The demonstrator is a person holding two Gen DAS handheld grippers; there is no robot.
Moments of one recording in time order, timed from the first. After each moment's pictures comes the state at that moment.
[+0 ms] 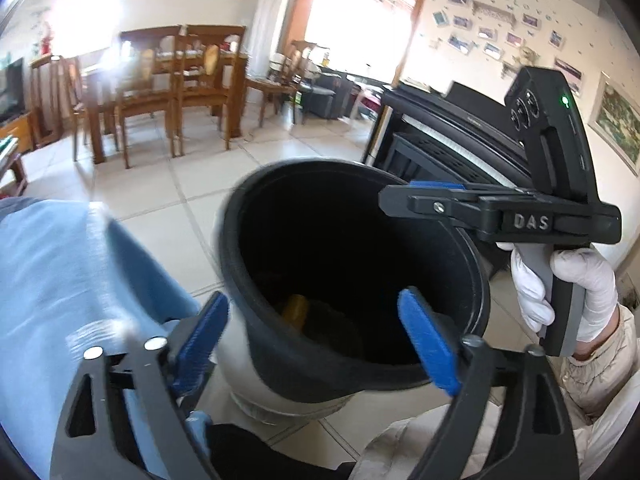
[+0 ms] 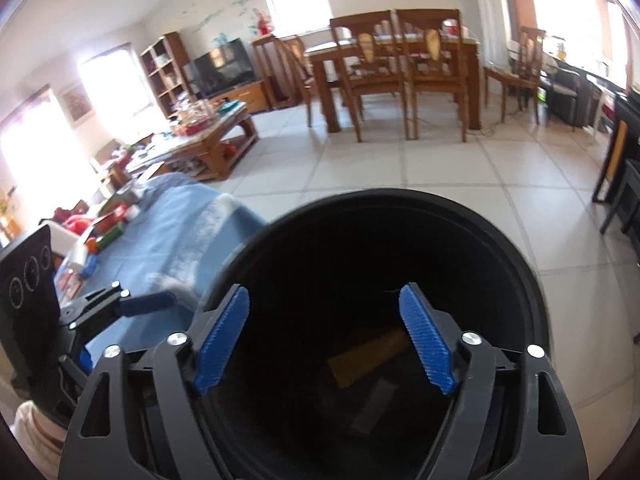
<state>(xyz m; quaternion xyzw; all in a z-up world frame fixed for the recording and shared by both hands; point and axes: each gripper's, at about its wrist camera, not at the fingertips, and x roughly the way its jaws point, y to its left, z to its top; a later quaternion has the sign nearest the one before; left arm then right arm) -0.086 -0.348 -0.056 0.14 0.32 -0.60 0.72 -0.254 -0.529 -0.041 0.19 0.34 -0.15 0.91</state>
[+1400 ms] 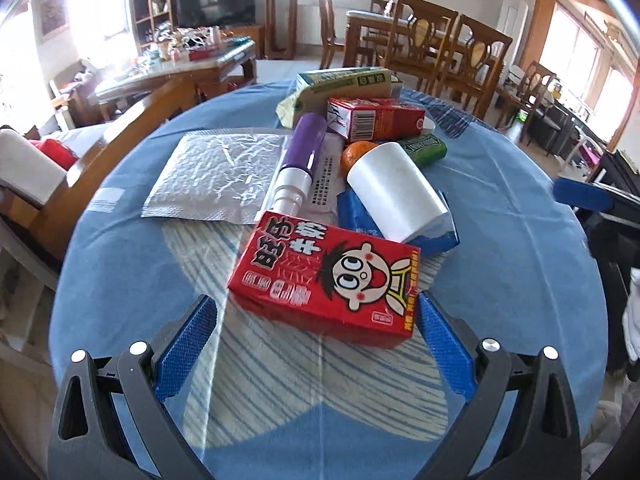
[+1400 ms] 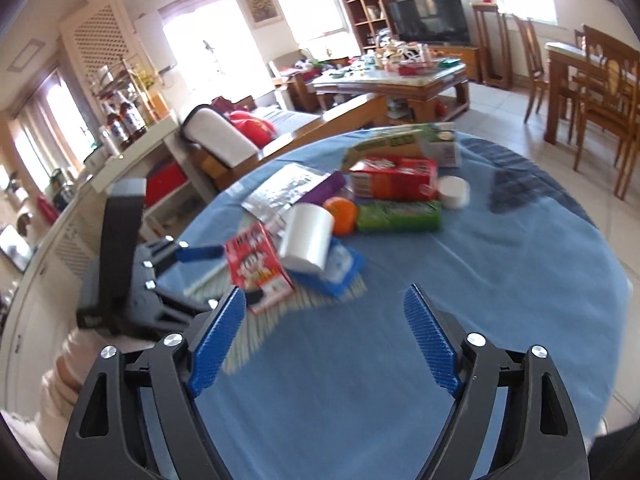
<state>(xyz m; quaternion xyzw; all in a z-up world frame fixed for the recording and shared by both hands) 0.120 -0.037 -0.071 0.10 0.43 -0.25 0.86 0.051 -0.207 -0.034 0.09 0.39 0.19 0.90</state>
